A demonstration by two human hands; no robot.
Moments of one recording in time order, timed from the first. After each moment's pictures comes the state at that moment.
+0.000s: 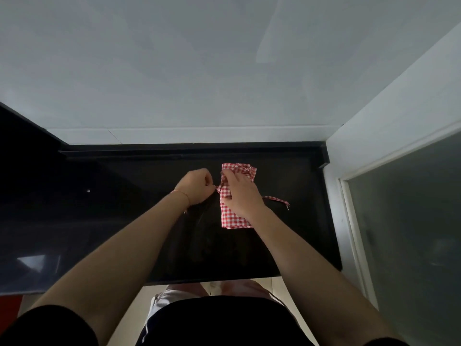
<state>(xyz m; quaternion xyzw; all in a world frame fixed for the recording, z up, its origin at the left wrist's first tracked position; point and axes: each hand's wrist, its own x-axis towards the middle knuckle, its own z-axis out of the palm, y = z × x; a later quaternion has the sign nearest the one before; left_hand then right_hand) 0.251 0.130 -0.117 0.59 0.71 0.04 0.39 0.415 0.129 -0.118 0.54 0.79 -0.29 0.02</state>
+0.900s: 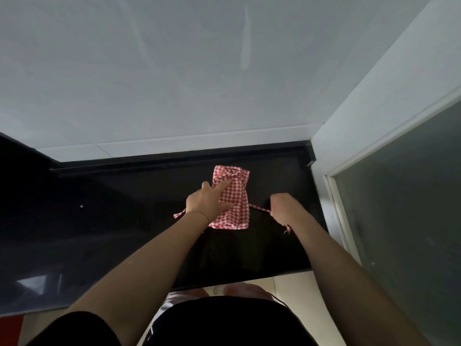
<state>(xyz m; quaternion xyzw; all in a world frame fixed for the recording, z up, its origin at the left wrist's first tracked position) 0.311 0.114 -0.118 0.68 0.68 -0.11 0.25 0.525 0.135 -0.118 0.67 0.64 -0.30 0.24</state>
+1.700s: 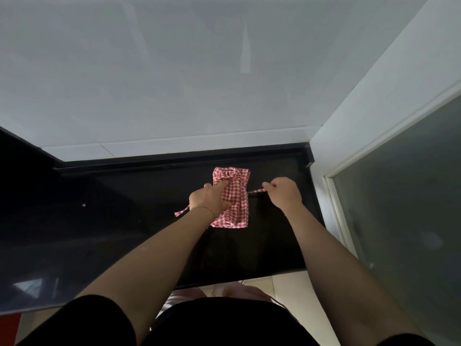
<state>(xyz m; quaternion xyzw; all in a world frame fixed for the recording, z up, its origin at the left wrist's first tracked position) 0.319 0.115 -0.102 0.66 0.70 -0.14 0.24 0.518 0.150 -0.107 0.75 0.58 -0.31 -0.02</state>
